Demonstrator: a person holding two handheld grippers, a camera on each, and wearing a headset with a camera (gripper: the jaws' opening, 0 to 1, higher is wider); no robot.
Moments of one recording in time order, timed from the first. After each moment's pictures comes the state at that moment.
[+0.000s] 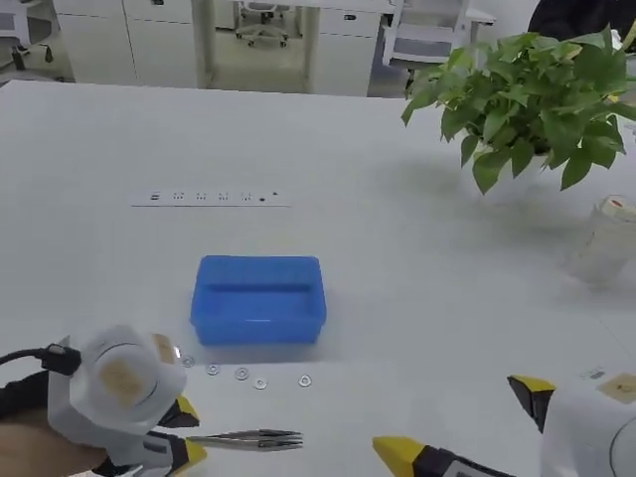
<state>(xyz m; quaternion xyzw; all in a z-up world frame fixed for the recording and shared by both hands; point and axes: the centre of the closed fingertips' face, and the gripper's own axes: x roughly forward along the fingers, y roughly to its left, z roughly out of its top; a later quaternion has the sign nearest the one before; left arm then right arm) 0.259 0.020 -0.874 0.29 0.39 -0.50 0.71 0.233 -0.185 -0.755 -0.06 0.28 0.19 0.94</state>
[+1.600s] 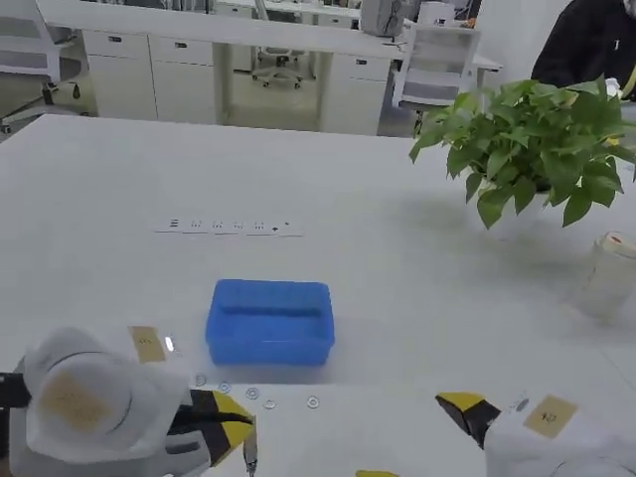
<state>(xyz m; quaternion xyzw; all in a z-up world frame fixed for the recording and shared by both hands) 0.222 -0.023 -0.744 0.19 0.24 -0.48 0.82 0.207 -0.123 -0.741 -0.15 0.25 0.33 0.90</state>
